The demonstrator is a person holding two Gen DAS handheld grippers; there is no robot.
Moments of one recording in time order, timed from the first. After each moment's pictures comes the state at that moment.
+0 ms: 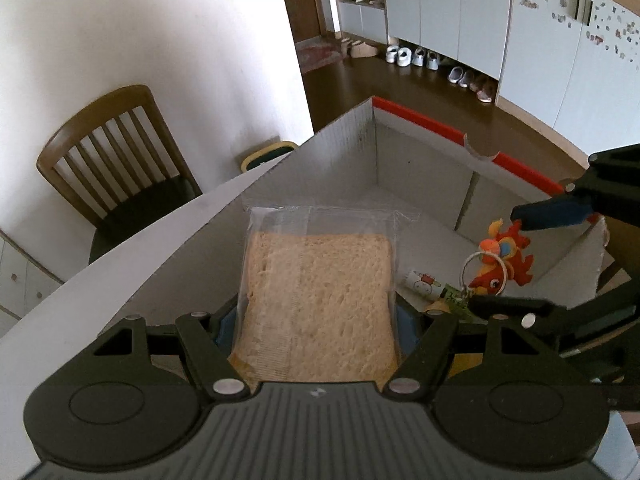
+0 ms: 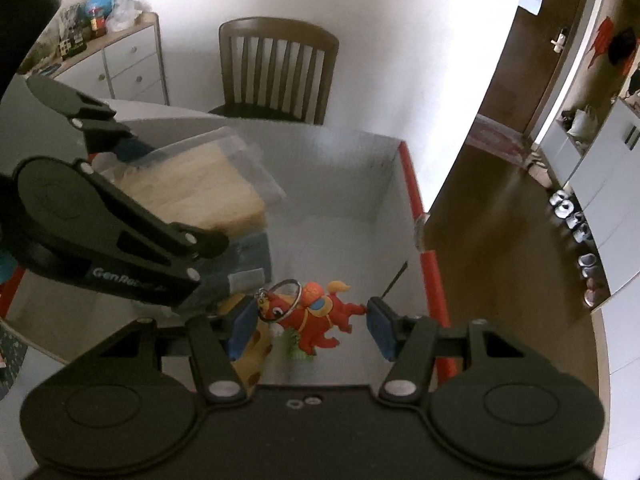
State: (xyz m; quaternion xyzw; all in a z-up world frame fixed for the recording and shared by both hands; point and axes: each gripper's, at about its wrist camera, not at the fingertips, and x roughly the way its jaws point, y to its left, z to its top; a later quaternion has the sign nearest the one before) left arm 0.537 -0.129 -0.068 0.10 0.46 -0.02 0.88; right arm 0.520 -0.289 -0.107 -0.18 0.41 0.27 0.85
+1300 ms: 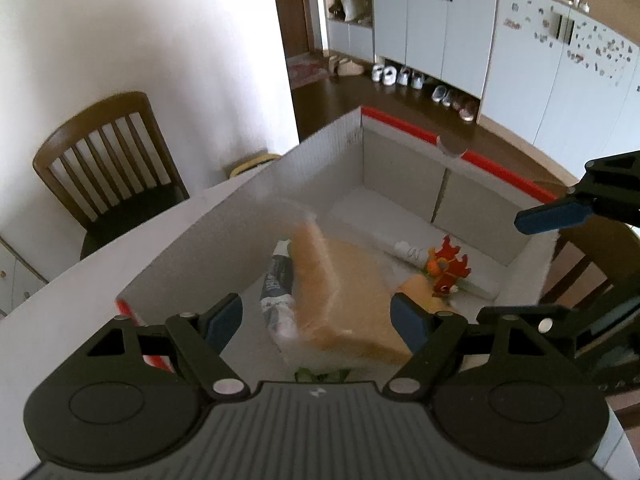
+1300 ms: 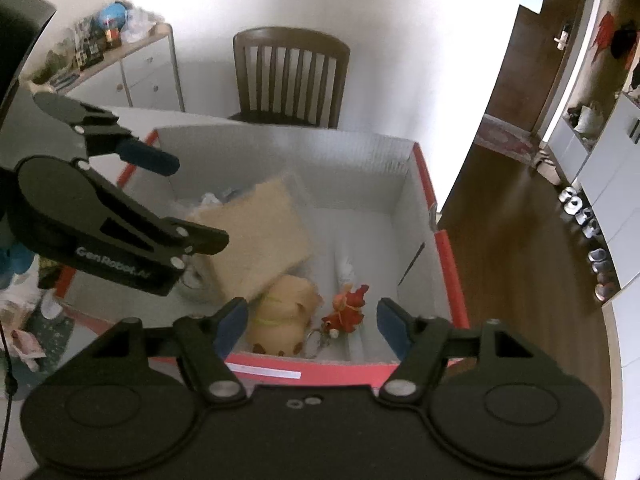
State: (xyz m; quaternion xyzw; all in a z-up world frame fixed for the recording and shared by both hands) left arm 0.489 -0.117 -0.047 0.08 0.43 -0.05 0.90; right arm 0.479 -0.307 -0.079 -0.16 0.41 0.29 0.85
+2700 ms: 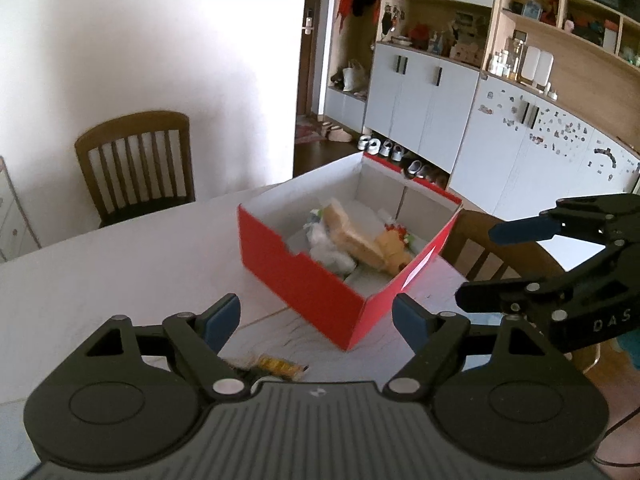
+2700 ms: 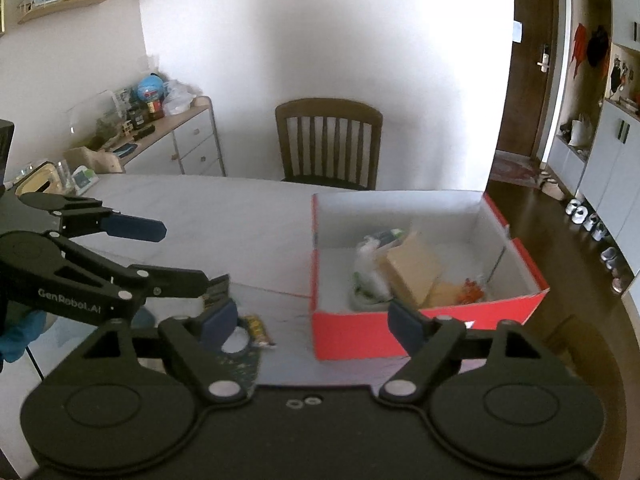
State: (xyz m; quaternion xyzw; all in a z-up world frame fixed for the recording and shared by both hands) left arm 0.265 -0.014 0.021 -0.01 0.34 -0.07 0.94; right arm 0.309 -0.231 -0.003 -0.07 0.34 0.29 0.89
